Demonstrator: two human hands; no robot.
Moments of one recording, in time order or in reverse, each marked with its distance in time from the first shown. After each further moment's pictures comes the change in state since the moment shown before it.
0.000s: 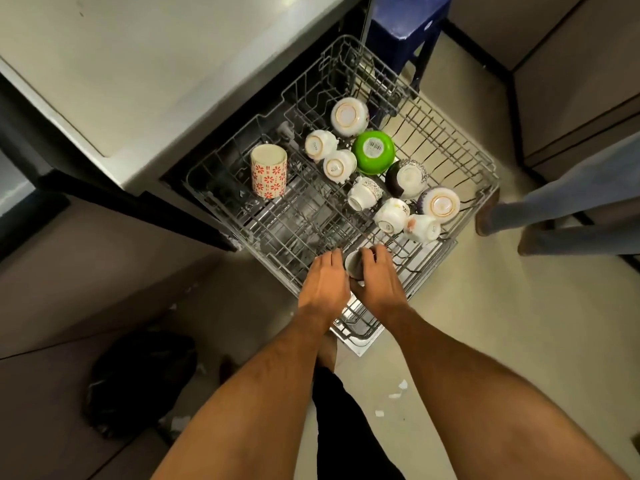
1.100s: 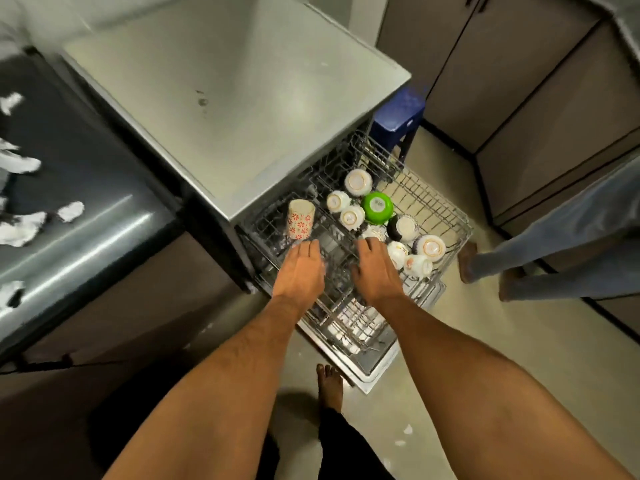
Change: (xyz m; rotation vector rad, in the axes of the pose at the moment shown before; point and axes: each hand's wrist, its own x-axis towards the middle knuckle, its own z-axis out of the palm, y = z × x) left_hand -0.056 -0.061 -0.155 0.163 0.278 0.093; right_hand -0.019 -0.125 -0.100 -0.136 0.241 -0.125
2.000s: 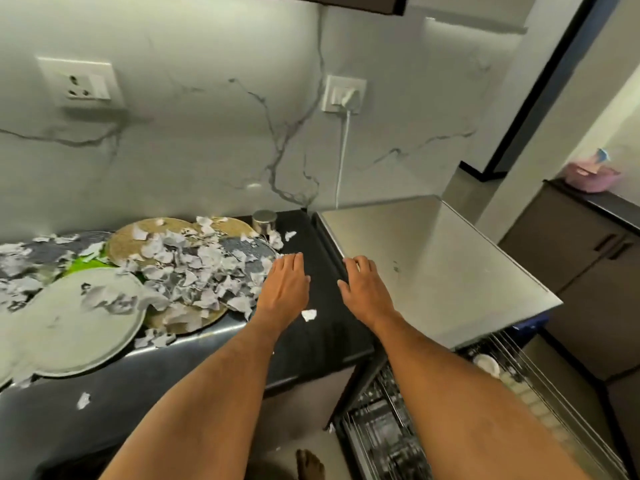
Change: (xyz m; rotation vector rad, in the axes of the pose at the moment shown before) left_hand -0.086 -0.331 -0.284 0.080 0.554 -0.344; right_hand 0.122 -0.431 -0.093 0.026 0.263 -0.628
